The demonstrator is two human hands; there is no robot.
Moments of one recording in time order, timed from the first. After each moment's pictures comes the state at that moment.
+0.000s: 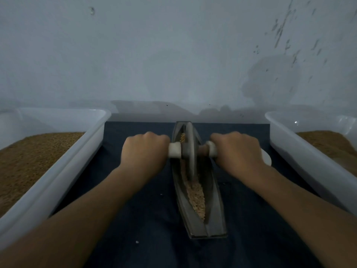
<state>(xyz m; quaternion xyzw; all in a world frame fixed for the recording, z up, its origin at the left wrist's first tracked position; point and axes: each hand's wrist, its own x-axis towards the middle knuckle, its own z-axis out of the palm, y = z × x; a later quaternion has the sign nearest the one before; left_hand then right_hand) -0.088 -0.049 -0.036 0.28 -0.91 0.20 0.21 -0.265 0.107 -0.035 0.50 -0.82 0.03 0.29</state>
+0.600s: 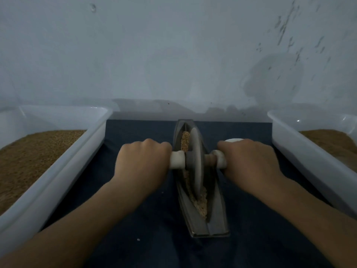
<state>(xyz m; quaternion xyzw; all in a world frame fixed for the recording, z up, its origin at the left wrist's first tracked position) -0.057 -0.024 -0.037 0.26 -0.91 0.24 0.21 -0.244 0.141 -0.036 0.51 -0.81 0.02 0.29</state>
